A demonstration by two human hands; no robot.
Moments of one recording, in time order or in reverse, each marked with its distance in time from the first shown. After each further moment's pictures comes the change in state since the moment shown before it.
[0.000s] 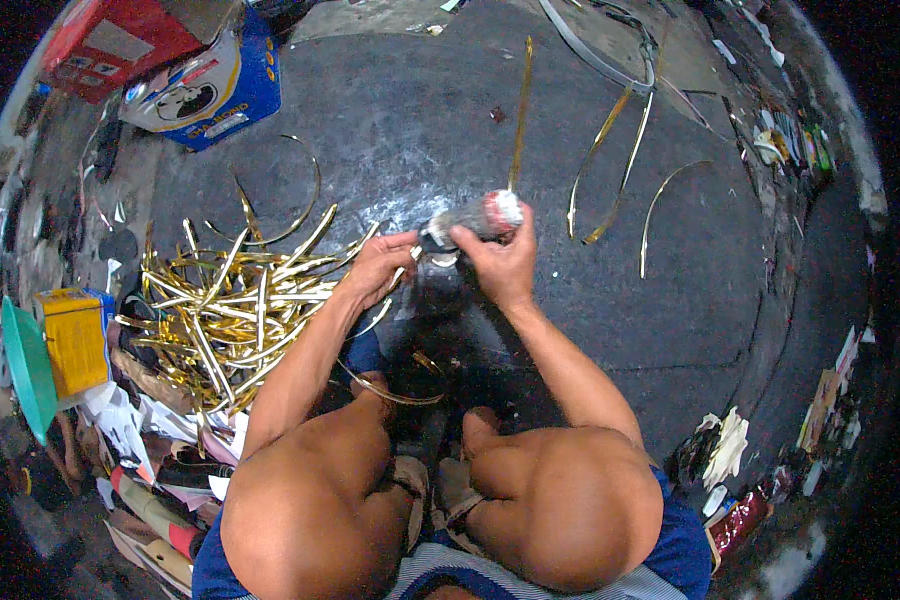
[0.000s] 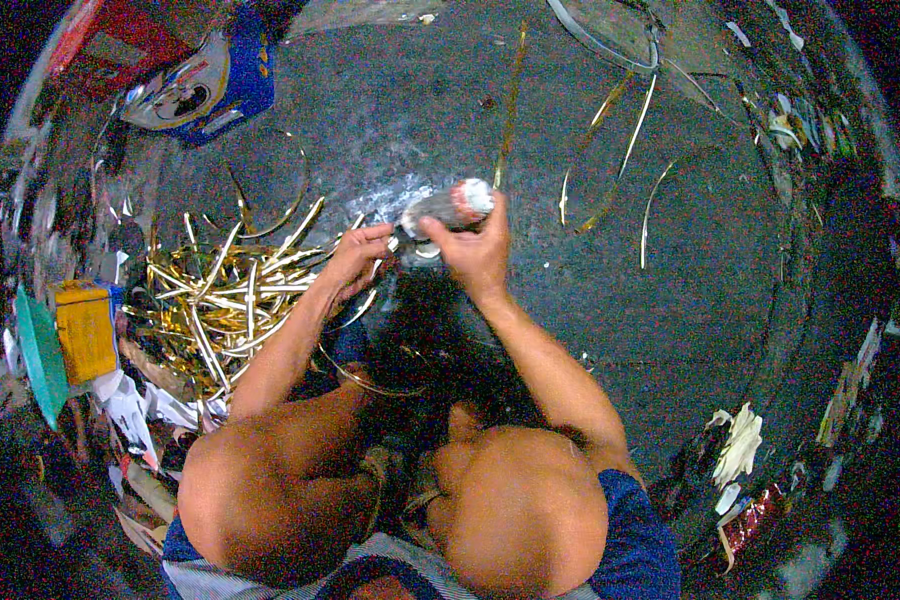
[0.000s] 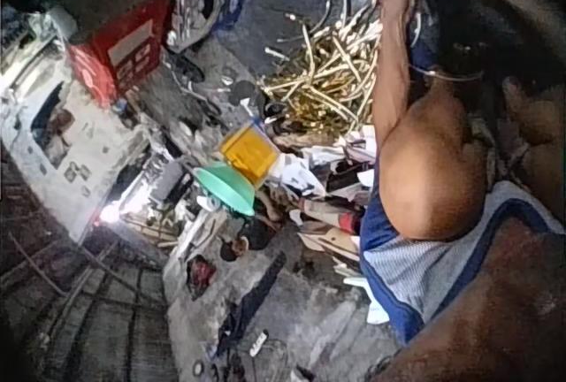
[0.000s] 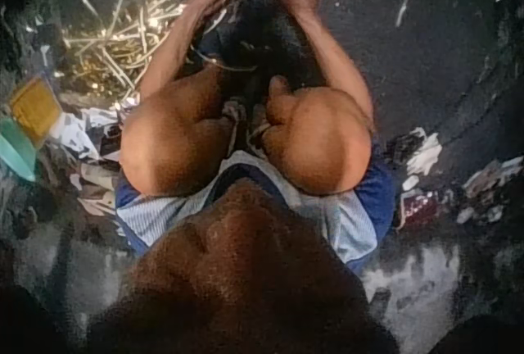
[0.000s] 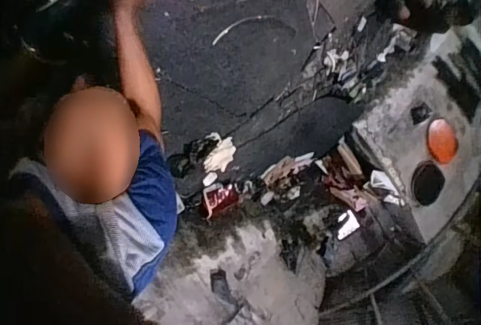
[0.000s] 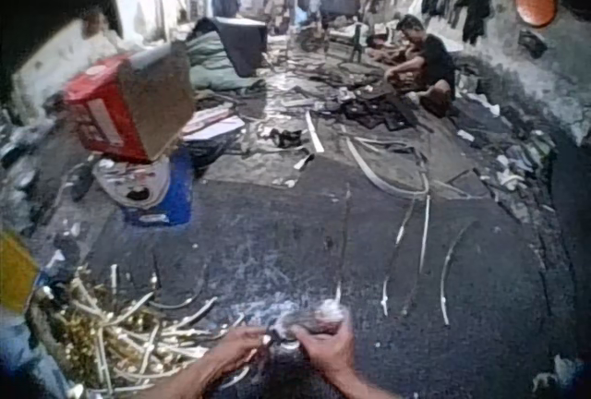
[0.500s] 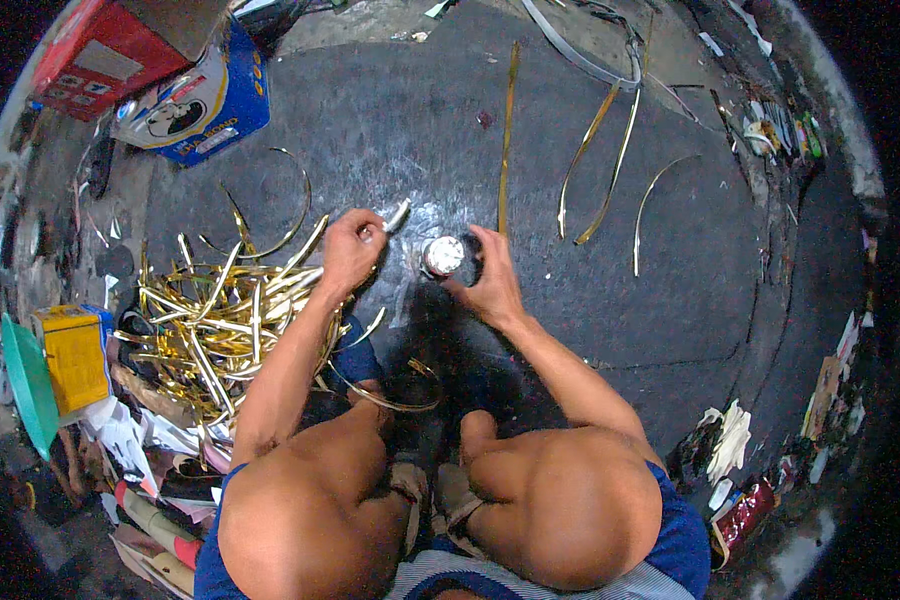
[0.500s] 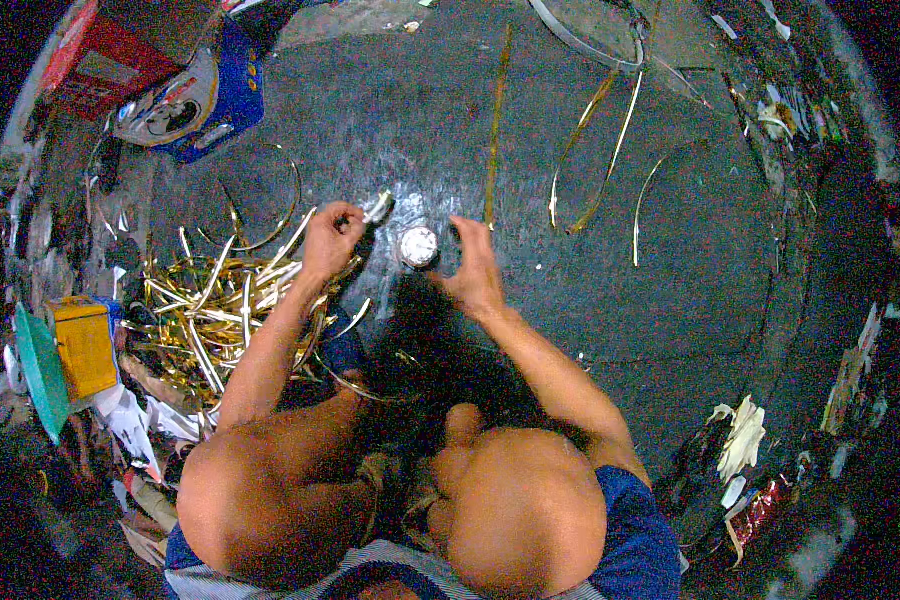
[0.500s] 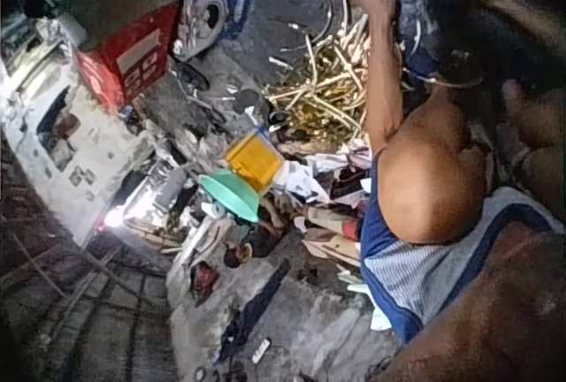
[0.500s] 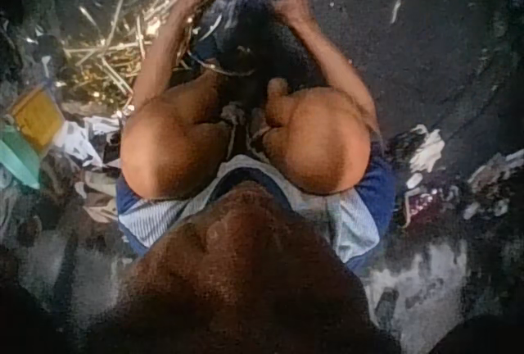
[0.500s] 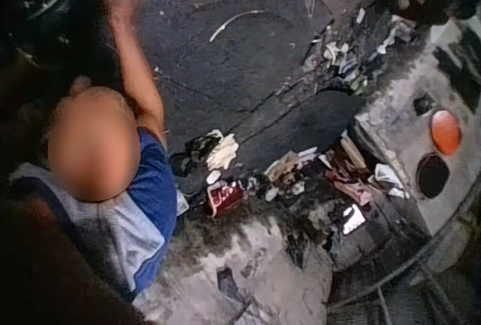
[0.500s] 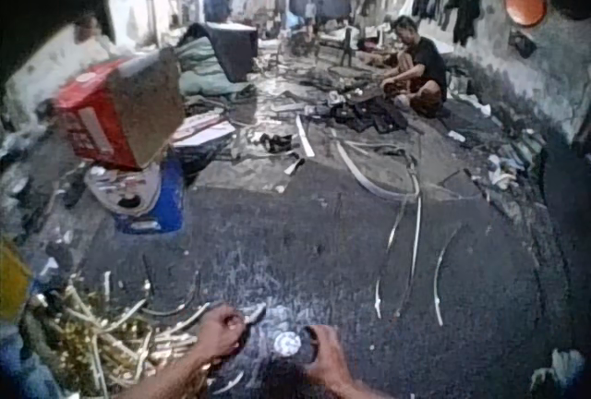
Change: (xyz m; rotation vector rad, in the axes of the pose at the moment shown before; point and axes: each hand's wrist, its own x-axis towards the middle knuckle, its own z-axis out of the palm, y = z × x) left_hand 0.024 0.012 -0.033 0.984 0.470 0.623; right_hand -0.019 0.033 -0.034 -0.675 -0.251 -0.188
